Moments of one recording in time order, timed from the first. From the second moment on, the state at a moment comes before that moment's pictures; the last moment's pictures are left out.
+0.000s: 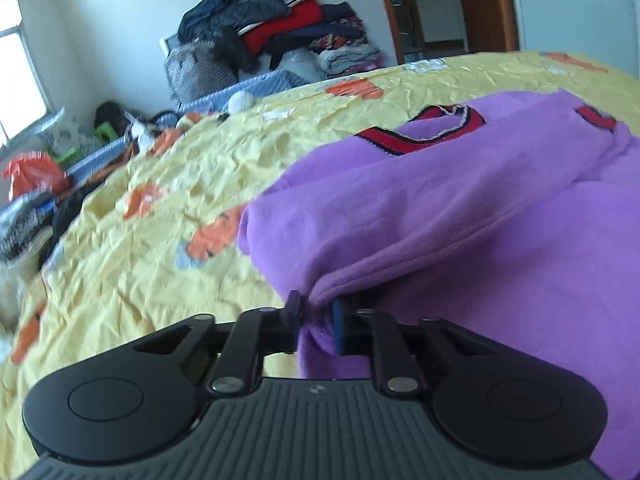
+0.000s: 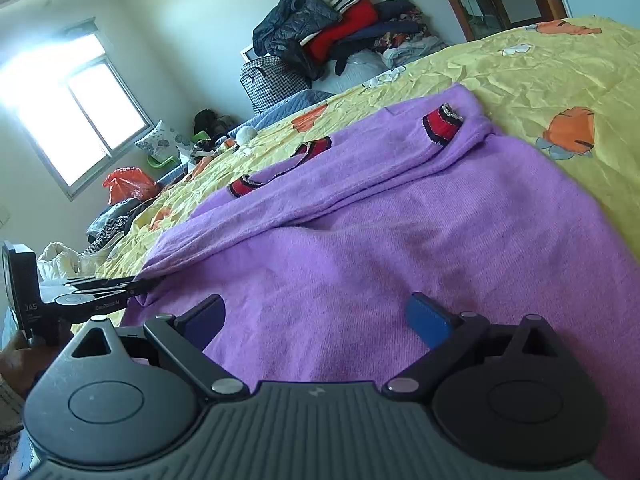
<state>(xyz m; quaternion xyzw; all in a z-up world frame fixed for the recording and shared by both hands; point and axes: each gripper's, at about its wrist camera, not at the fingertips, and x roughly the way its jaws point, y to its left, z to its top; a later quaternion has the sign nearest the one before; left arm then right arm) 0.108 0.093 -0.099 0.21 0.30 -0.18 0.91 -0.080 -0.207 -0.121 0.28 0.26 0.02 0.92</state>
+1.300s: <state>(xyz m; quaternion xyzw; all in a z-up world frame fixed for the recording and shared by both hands) 0.130 0.104 -0.073 -0.02 0.36 -0.12 0.92 0.072 -0.262 -0.091 0.02 0.34 0.01 0.94</state>
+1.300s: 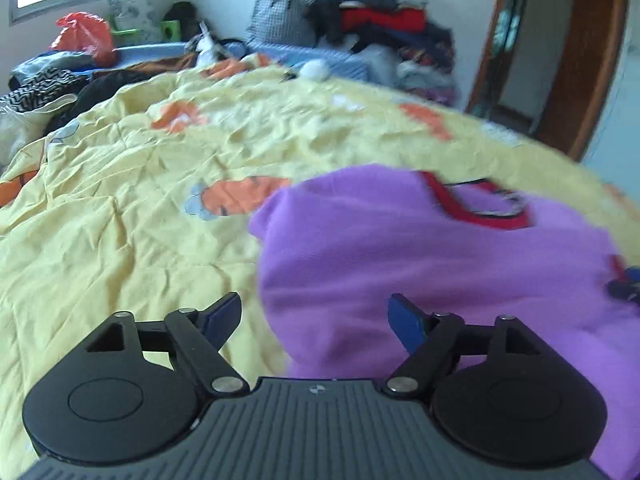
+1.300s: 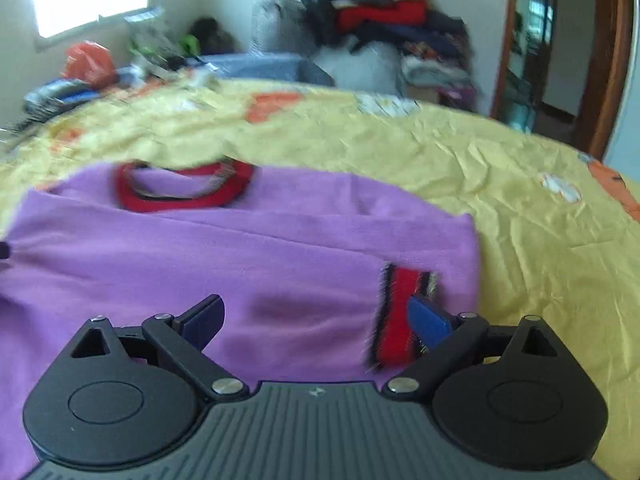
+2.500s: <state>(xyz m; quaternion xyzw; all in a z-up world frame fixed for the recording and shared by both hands) -0.116 0.042 -0.089 0.04 0.39 -0.11 0.92 -0.155 -0.179 -0.092 0.00 0.36 0.03 0.93</state>
